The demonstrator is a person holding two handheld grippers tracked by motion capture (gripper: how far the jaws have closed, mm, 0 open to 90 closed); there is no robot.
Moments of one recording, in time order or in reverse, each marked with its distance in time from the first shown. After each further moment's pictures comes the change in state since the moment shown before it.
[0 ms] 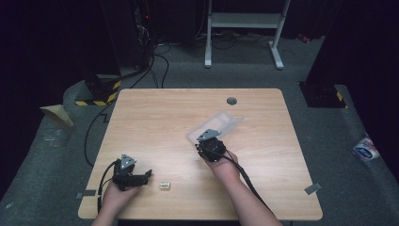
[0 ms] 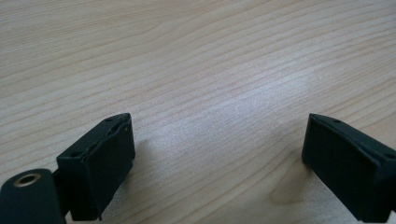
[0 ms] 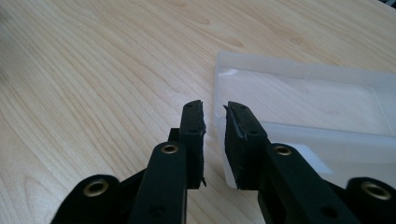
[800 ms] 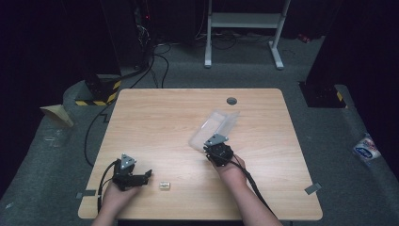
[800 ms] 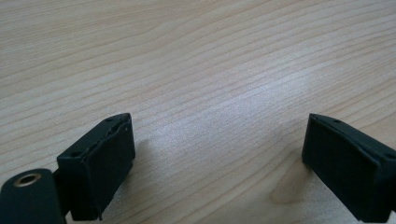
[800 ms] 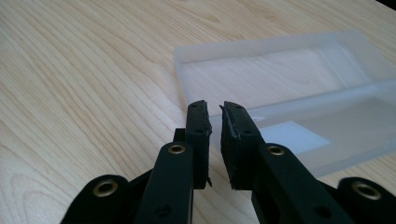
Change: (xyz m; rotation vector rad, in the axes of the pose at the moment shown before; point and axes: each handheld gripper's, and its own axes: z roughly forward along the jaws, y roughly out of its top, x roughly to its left) left arm 0.000 0.000 0.000 0.000 0.001 0.000; right arm -0.007 -0.025 -0.011 0.007 -0.066 -0.002
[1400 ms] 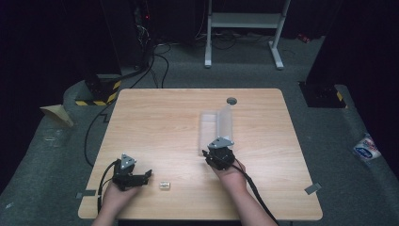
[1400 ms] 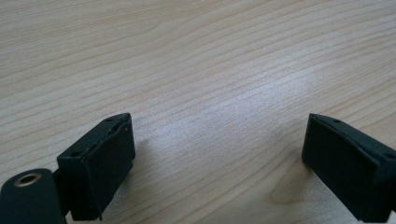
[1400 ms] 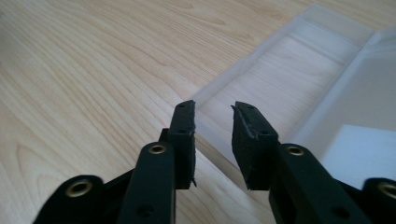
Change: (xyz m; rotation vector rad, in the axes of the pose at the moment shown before) left arm 0.000 0.000 0.000 0.002 0.001 0.003; right arm 0.003 -0.014 0.001 -0.061 0.045 0.093
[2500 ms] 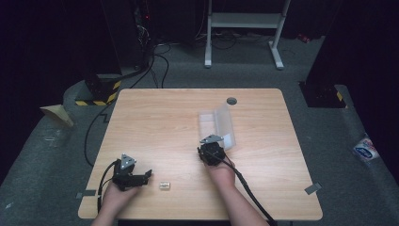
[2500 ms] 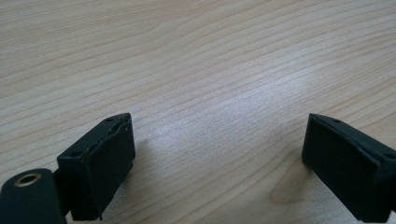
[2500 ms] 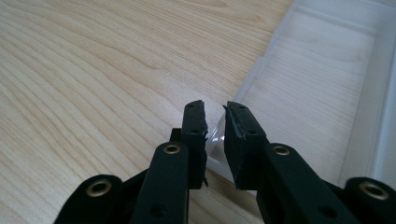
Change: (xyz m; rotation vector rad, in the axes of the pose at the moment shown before) left arm 0.000 0.000 0.000 -0.003 0.002 0.002; right arm 0.007 0.006 0.042 0.060 -0.021 0.094
